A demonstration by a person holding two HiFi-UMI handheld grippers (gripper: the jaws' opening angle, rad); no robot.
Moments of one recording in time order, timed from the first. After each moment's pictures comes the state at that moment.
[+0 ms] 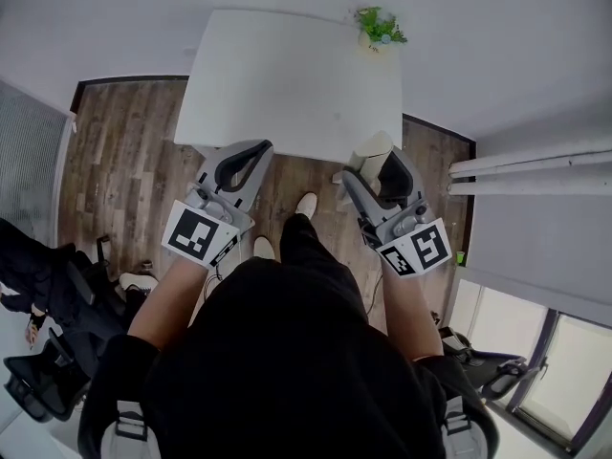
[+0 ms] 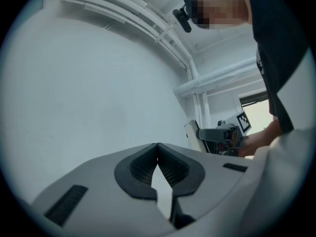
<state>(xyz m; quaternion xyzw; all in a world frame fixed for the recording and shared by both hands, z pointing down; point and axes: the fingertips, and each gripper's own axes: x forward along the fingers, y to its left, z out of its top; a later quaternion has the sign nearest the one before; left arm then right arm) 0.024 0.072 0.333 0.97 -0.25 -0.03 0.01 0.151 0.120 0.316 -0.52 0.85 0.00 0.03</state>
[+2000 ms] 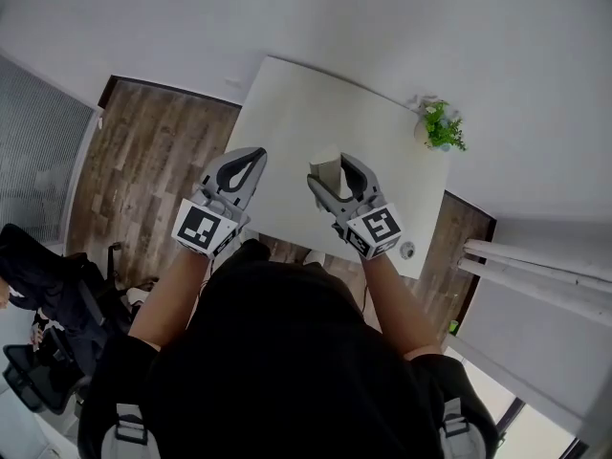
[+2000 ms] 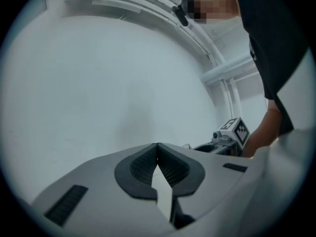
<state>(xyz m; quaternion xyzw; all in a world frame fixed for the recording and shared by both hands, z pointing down) -0.043 -0.239 0.387 0.94 -0.34 0.00 0.00 0.065 -0.225 0.450 -0.41 0.91 -0.09 -0.07</state>
